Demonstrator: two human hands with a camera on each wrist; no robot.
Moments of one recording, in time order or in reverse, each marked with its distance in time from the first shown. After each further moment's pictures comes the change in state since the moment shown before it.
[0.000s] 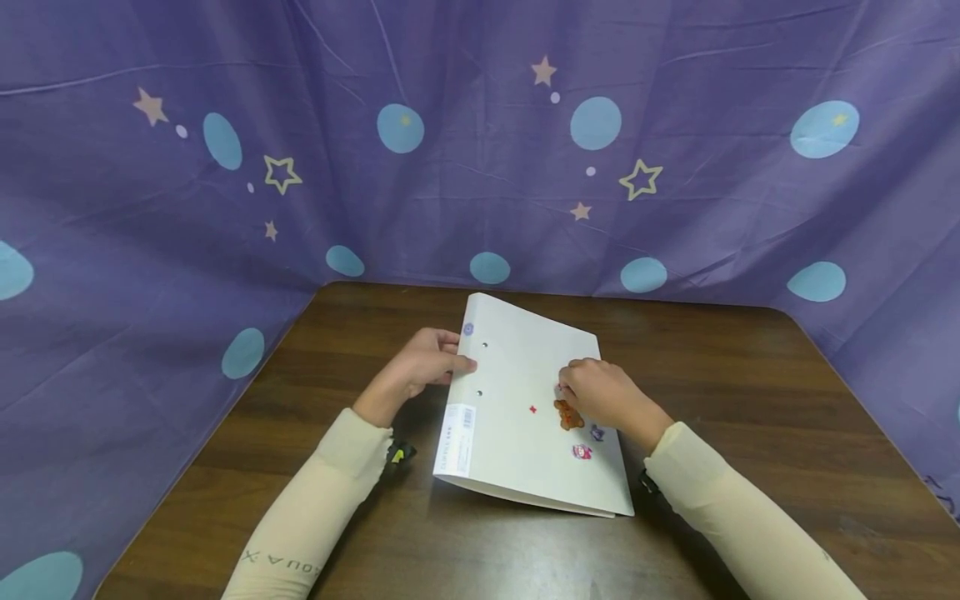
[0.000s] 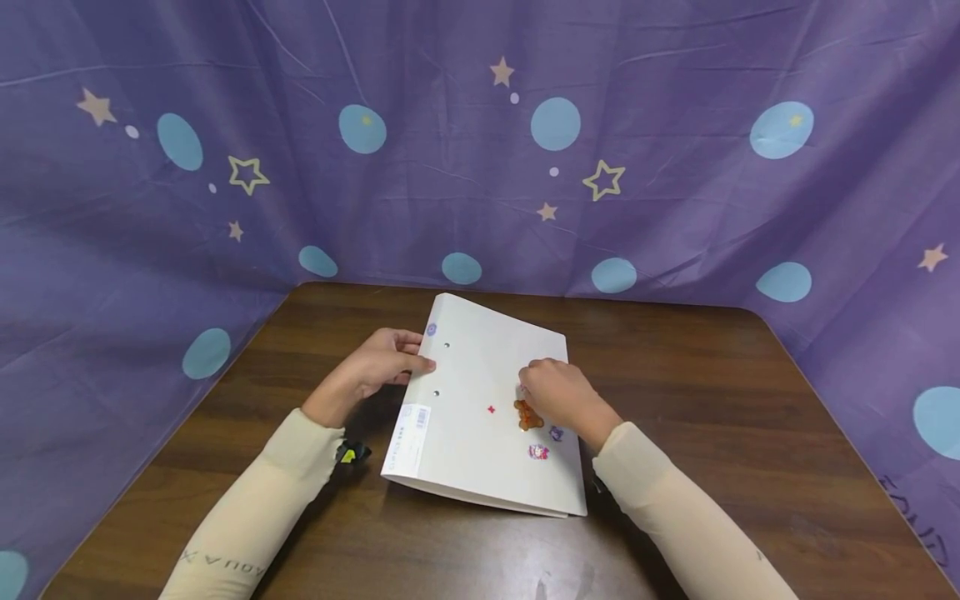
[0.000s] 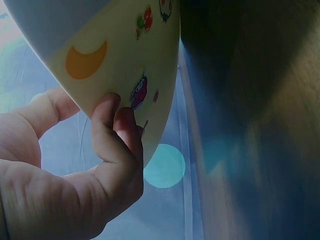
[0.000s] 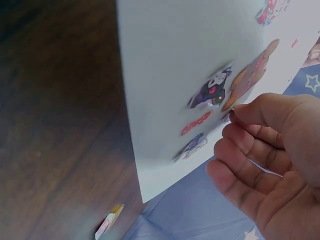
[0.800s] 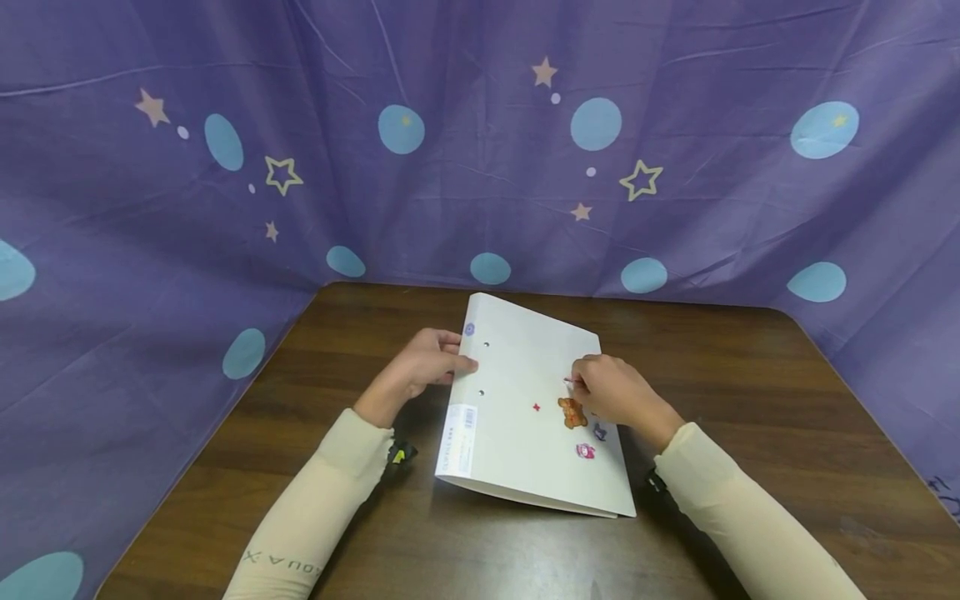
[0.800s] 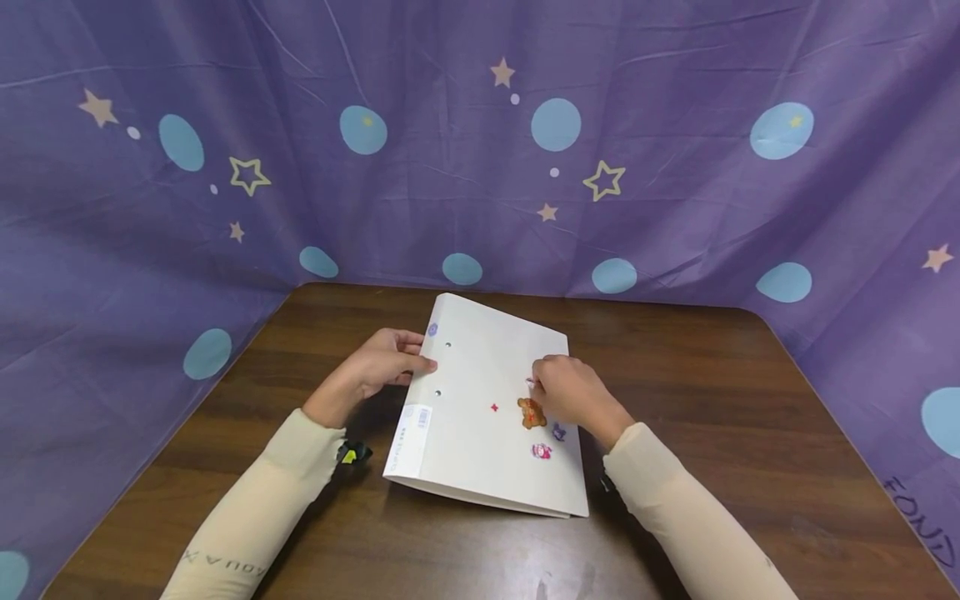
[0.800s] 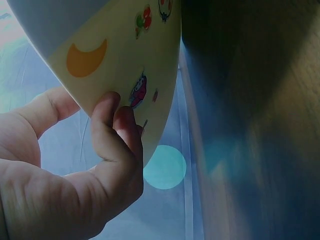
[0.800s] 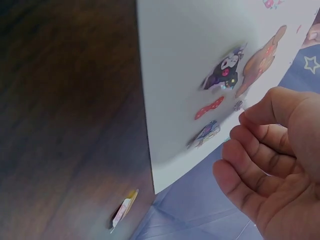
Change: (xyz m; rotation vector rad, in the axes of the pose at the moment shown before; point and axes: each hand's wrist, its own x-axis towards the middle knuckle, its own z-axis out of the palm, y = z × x) left_hand 0.000 0.001 0.001 -0.005 0.005 -0.004; right_hand -0.006 0.013 -0.003 0.125 0.019 0.094
